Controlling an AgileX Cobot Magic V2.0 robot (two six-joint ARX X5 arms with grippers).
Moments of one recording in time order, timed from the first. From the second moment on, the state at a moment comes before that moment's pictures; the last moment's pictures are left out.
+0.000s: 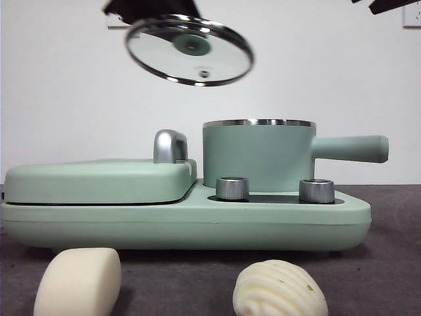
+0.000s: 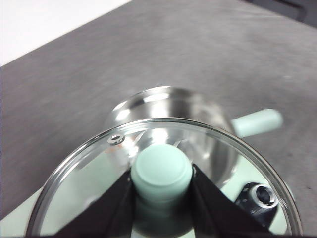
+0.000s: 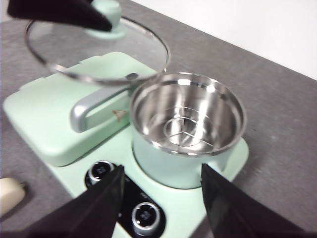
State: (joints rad) left arm -0.59 1.39 1.28 -0.39 0.20 0.11; right arm 0.44 0.69 0.77 -0.46 -0.26 -0.14
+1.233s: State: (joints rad) left arm -0.34 1.10 1.11 -0.53 0.13 0.09; right arm 1.08 1.45 0.77 -0.10 -0.26 -0.25
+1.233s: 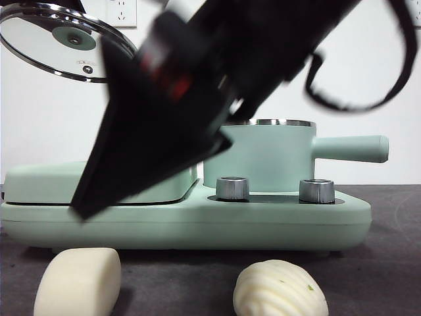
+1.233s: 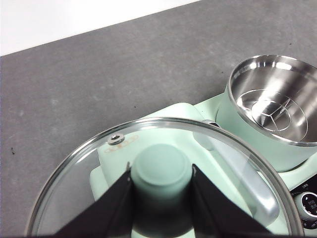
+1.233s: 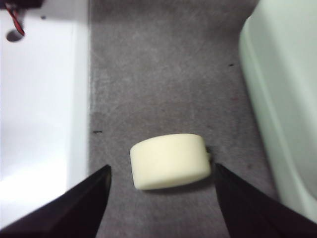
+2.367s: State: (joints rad) left arm -0.34 1.10 1.11 -0.53 0.13 0.09; right arm 1.10 1.52 0.84 -0.12 -0.22 -0.11
